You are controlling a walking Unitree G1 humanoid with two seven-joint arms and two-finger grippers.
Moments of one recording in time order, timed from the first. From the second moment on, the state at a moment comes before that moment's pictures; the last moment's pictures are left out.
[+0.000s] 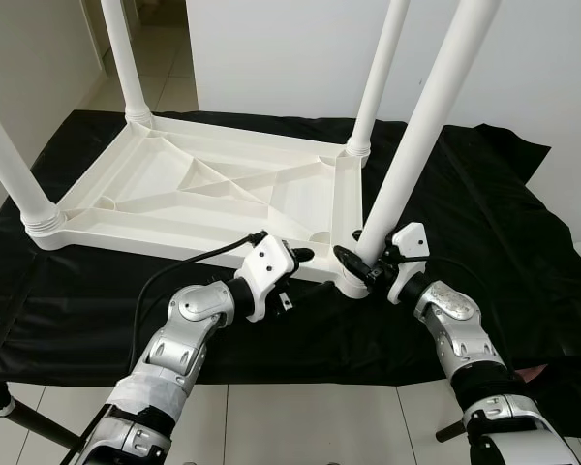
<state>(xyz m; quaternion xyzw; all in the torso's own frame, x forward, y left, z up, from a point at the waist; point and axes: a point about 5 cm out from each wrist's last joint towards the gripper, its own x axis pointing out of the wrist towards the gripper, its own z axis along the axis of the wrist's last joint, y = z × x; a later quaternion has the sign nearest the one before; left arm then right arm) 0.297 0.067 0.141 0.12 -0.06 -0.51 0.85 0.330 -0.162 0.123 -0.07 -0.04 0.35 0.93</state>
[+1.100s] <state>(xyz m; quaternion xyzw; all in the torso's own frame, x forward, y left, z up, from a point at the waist) 0.301 0.077 0.145 0.11 -0.07 -0.49 0.86 0.301 -0.121 0.124 0.00 -0.07 0.04 1.00</state>
